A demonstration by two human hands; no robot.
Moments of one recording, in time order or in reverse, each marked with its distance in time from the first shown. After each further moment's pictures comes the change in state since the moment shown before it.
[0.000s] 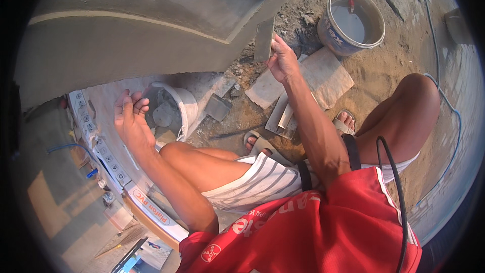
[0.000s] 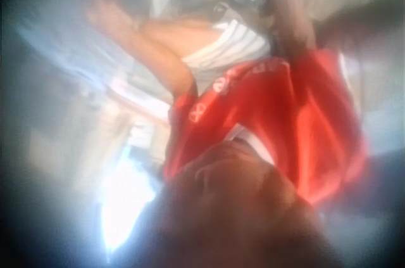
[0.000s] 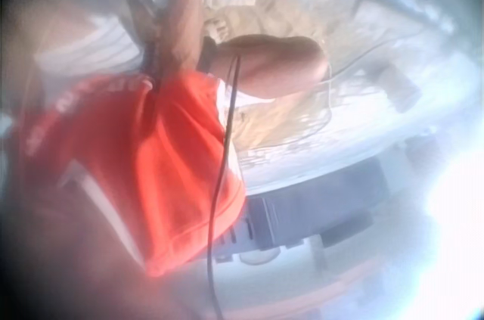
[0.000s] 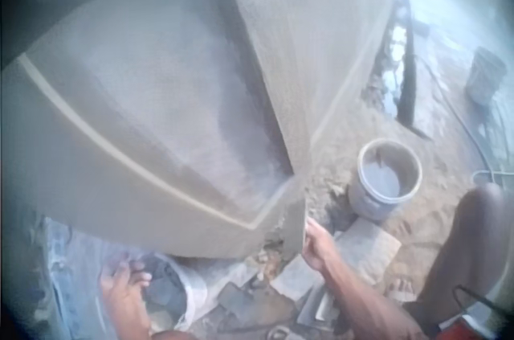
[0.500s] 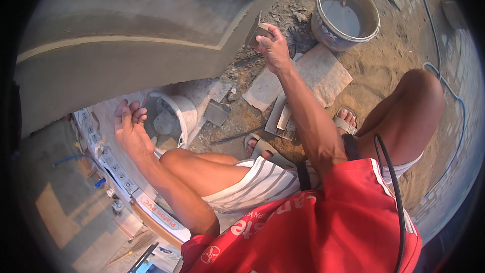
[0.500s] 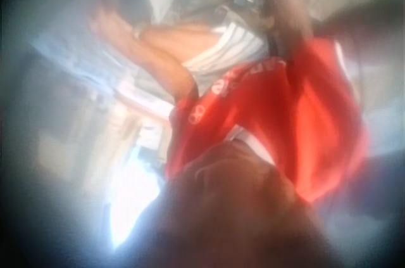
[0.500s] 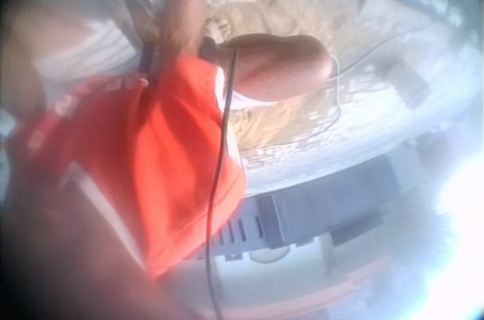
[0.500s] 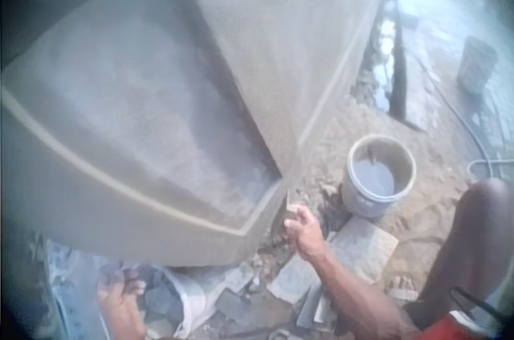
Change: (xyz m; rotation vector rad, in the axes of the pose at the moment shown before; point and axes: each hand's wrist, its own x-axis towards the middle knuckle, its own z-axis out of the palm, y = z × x) left_hand 0.002 -0.001 0.005 0.027 -0.018 0.008; right_hand 0.028 -0.001 0.002 -0.242 0.099 -0.227
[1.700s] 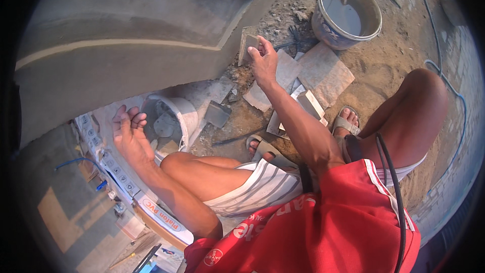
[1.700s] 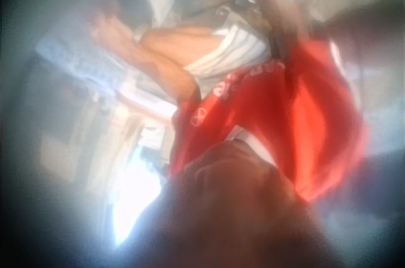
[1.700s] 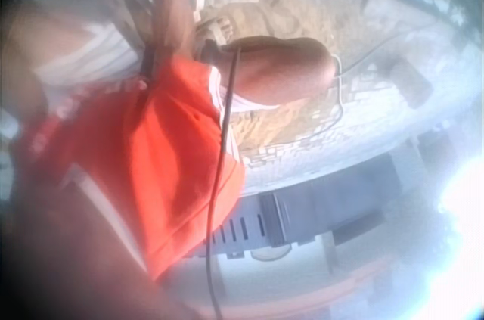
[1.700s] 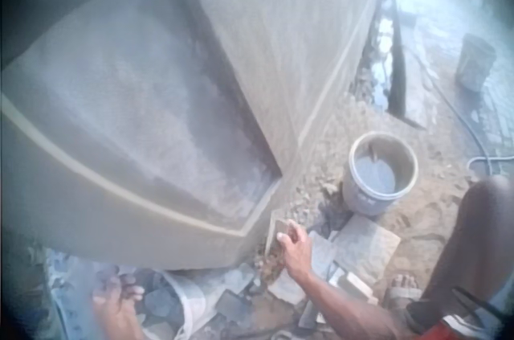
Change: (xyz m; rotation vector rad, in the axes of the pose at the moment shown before) left_hand -0.003 -0.002 -0.006 -0.001 -0.008 -0.009; right_hand -0.023 0.046 0.025 -0.321 0.275 -0.128
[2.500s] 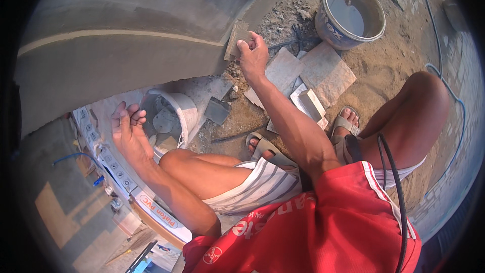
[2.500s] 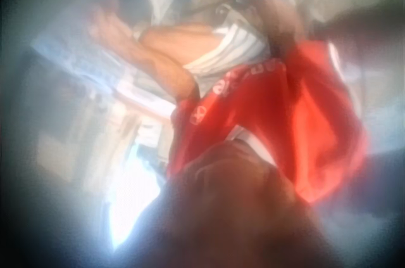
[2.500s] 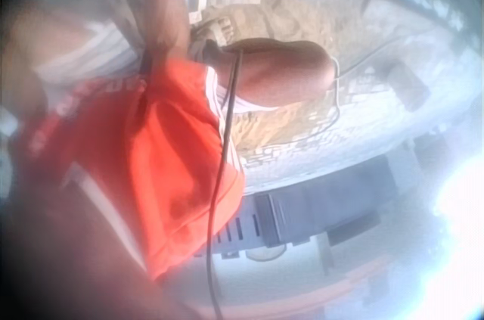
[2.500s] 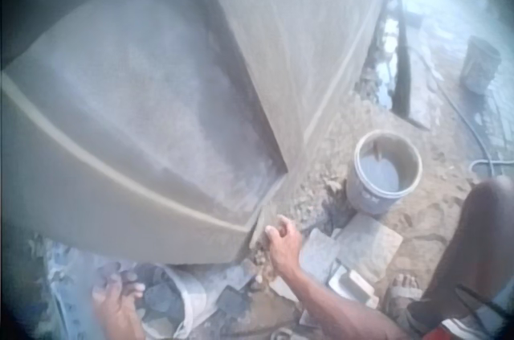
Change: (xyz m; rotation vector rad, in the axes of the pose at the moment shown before) left_hand -0.003 0.000 -0.007 0.000 -0.011 0.012; right_hand -0.009 -0.006 0.036 -0.086 0.057 0.049
